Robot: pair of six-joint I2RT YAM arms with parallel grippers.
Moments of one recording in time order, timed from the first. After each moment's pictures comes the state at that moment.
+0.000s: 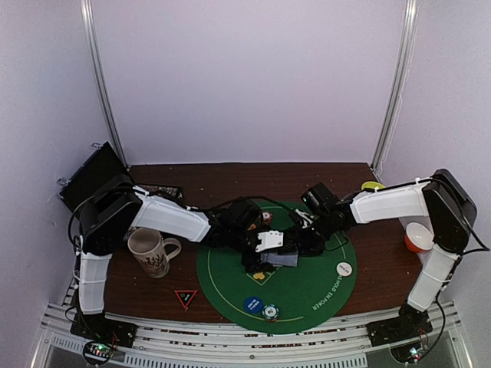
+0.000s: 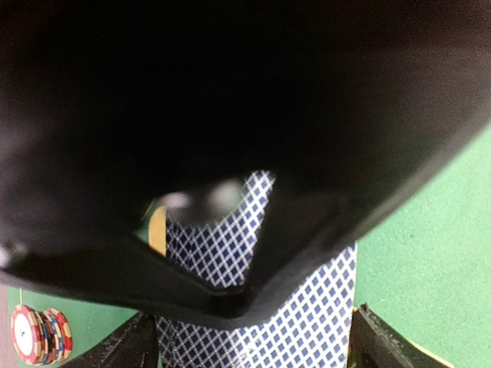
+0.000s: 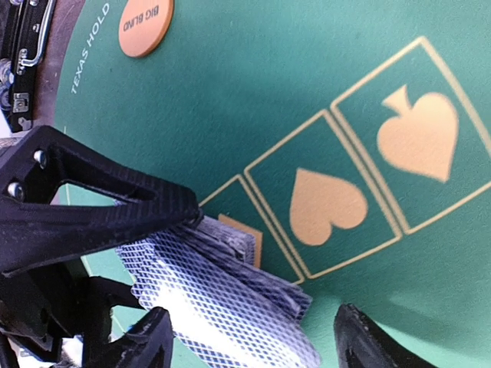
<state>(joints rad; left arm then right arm) -0.98 2.12 1.33 -0.02 0.31 0.68 0.67 1.74 1.00 -0.37 -0.37 0.59</state>
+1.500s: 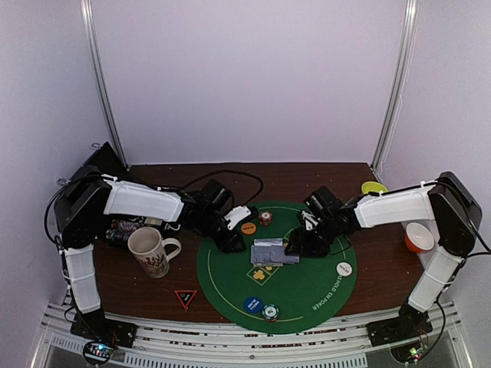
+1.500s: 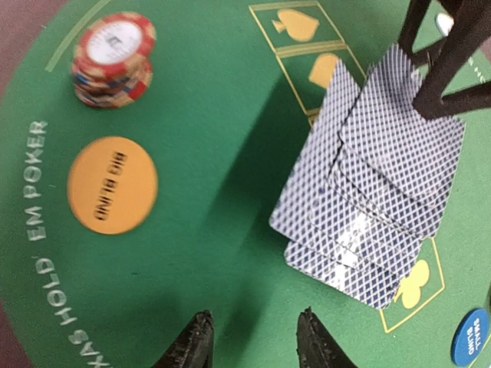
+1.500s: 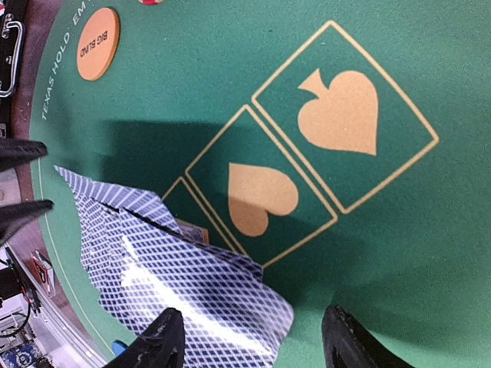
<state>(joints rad) -0.81 1.95 1.25 -0.29 0.28 0.16 0.68 1.69 0.94 -0.36 -0.25 0.66</state>
